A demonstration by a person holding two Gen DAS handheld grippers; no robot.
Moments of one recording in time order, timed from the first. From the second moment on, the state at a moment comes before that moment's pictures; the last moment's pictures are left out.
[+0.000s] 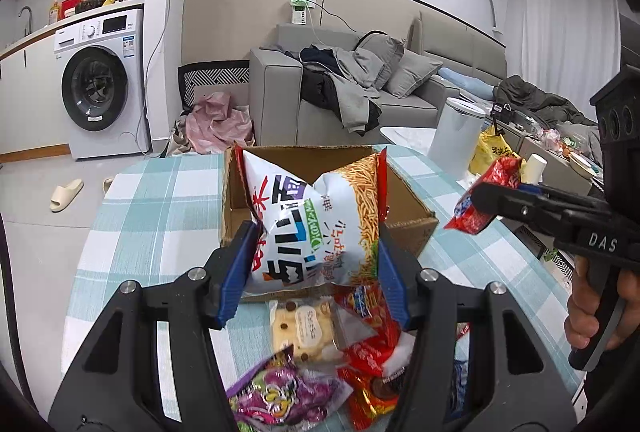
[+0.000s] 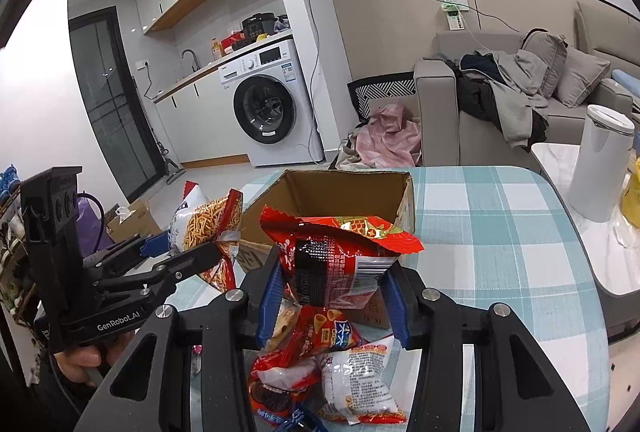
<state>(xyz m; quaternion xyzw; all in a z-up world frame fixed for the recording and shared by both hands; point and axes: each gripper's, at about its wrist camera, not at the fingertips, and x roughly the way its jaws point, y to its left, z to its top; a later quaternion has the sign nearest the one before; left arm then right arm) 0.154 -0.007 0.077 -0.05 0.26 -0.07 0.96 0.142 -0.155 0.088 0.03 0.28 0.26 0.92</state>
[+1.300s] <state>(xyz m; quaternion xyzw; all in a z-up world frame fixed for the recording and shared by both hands) 0.263 0.002 0.037 -0.02 0.31 -0.04 0.95 0.253 -0.117 0.037 0.02 0.37 0.26 0.89</state>
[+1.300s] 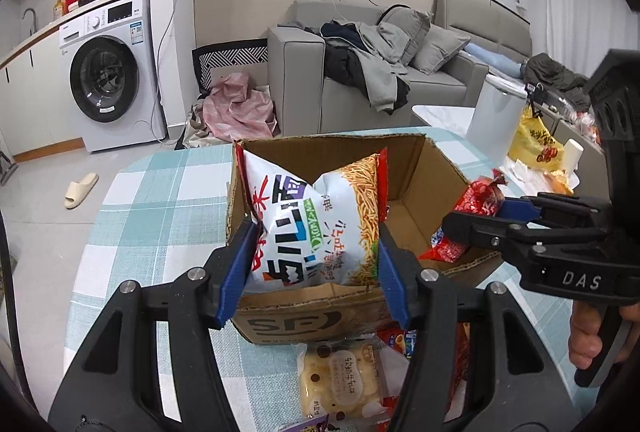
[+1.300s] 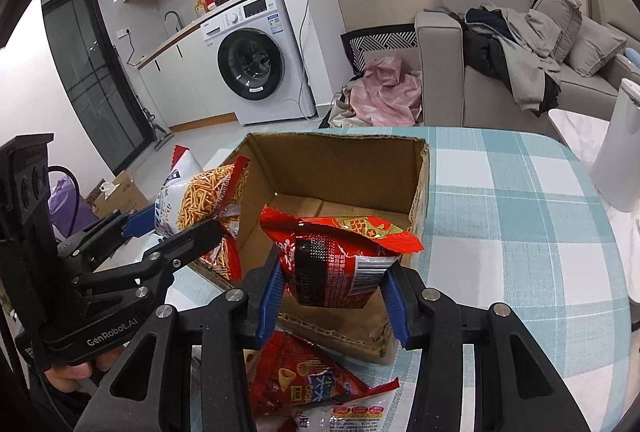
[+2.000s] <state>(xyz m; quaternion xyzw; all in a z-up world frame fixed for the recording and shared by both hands) 0.247 -0.002 0.043 -0.03 0.31 -0.06 0.95 0.247 -0.118 0.040 -0.03 0.36 0.29 0.89</state>
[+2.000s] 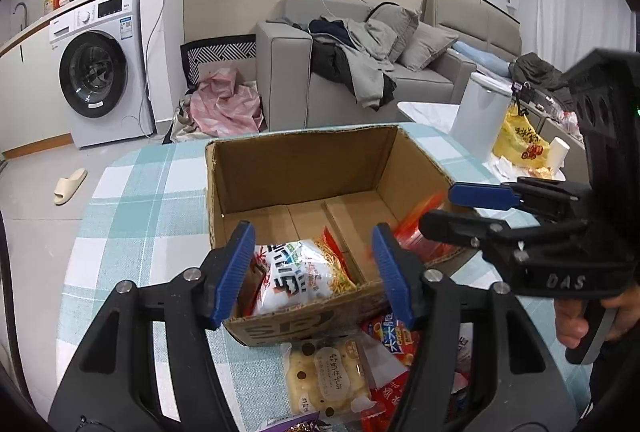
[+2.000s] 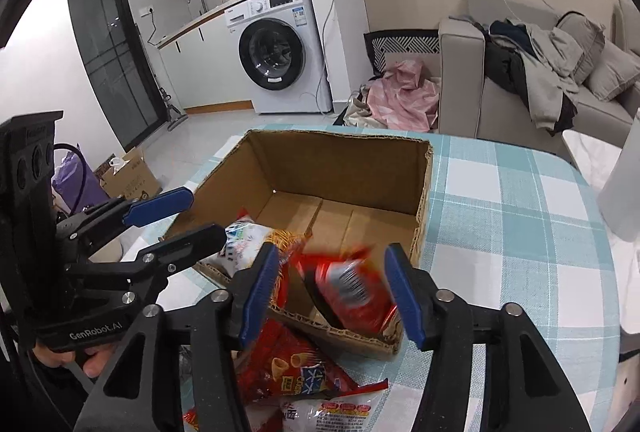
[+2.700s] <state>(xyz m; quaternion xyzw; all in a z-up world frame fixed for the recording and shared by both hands) 0.157 0.006 0.075 -0.03 0.27 -0.04 0.96 0.169 -0.146 0.071 0.00 0.31 0.28 0.91</state>
